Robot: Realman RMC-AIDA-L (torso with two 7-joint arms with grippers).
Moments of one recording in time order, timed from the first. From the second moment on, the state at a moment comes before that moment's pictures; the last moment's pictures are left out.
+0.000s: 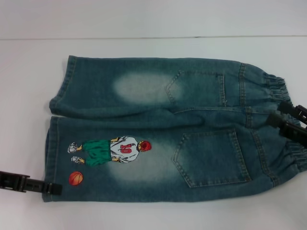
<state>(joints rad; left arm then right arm) -0.49 -2.06 0.51 0.94 2.64 1.80 -2.17 0.31 2.05 -0.31 -0.44 -1.91 -1.72 1.28</state>
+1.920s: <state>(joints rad) -0.53 -2.08 0.53 0.93 2.61 1.79 -2.16 0.31 2.05 -0.31 -0.44 -1.91 -1.72 1.28</state>
